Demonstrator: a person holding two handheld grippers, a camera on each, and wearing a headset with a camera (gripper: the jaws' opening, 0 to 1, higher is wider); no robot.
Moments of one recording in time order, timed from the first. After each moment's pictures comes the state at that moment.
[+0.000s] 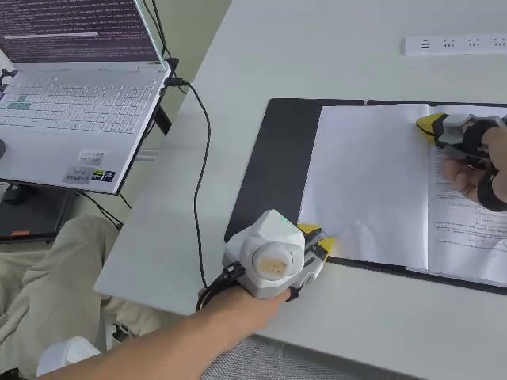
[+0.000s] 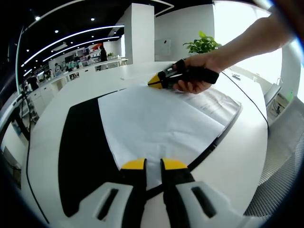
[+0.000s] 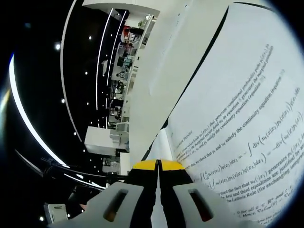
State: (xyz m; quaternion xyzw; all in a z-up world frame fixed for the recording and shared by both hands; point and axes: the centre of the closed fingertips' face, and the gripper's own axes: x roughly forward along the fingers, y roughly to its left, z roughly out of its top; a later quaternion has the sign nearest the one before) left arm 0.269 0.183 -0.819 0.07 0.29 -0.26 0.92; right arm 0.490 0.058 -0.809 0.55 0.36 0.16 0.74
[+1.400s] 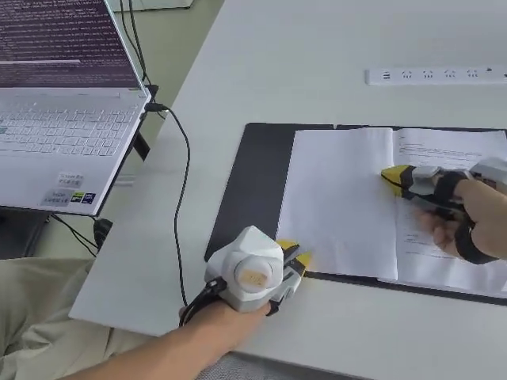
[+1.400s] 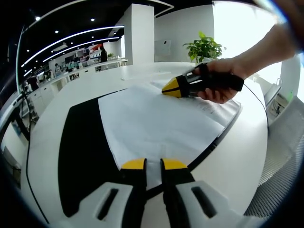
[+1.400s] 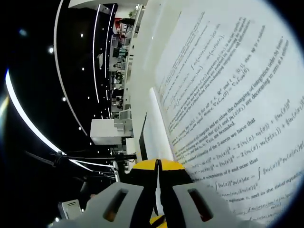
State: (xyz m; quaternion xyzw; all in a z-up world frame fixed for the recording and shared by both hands) left arm 0.269 0.183 -0.820 0.07 0.28 -0.26 0.92; right arm 0.394 0.068 -0.807 0.57 0.42 0.20 0.68
